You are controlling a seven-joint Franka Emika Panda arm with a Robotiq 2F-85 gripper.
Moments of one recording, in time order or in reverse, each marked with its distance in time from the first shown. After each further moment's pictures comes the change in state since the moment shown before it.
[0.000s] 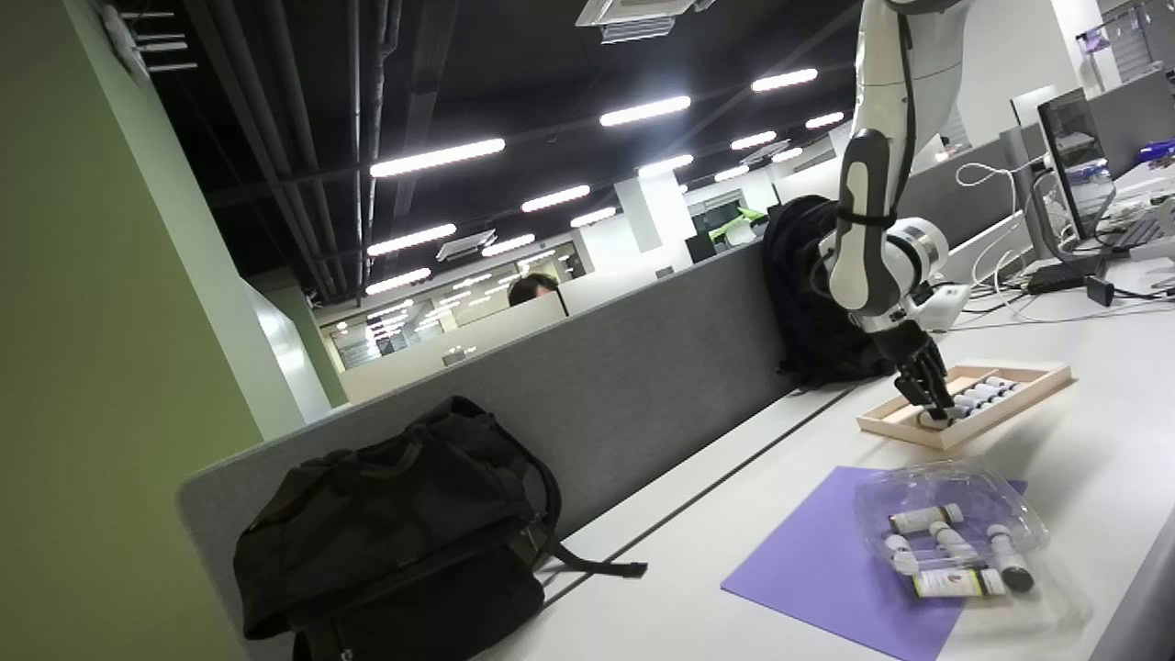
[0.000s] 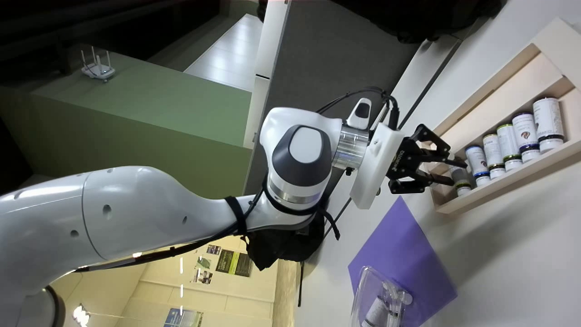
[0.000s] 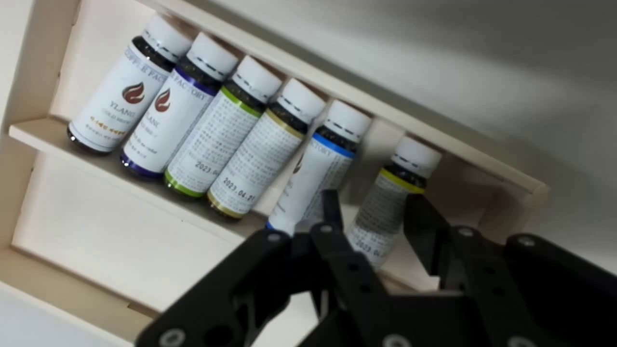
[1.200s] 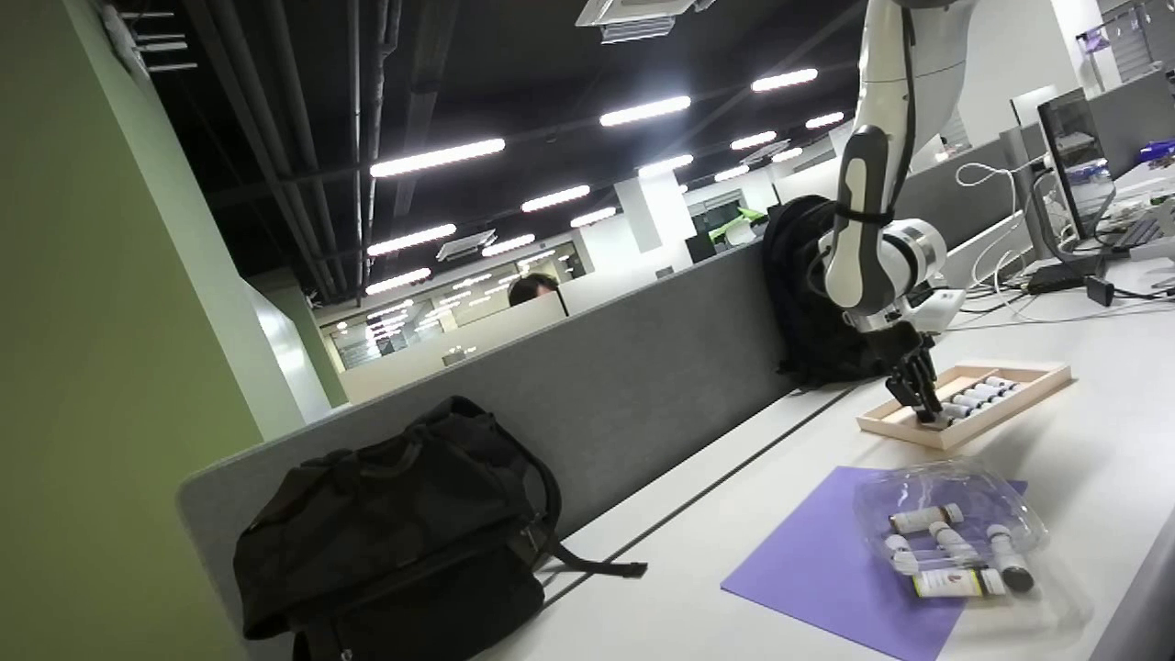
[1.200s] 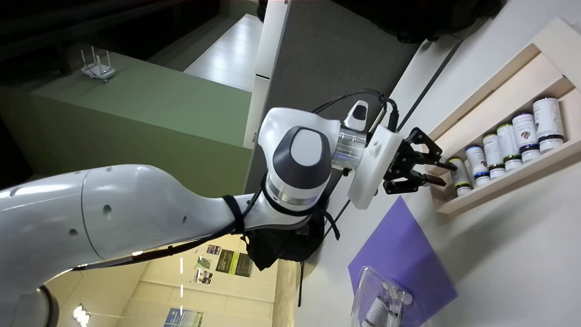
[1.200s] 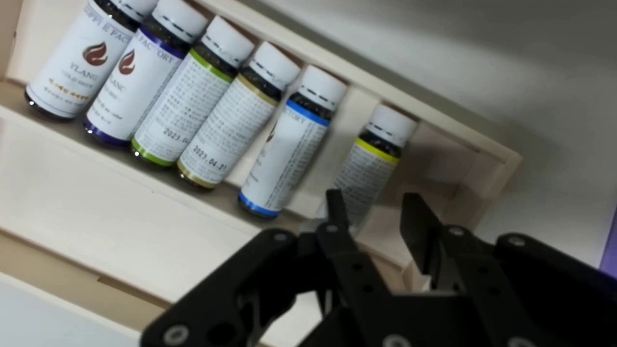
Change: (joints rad) arm -0.054 -0.003 0.067 -0.001 0.021 0.028 -0.036
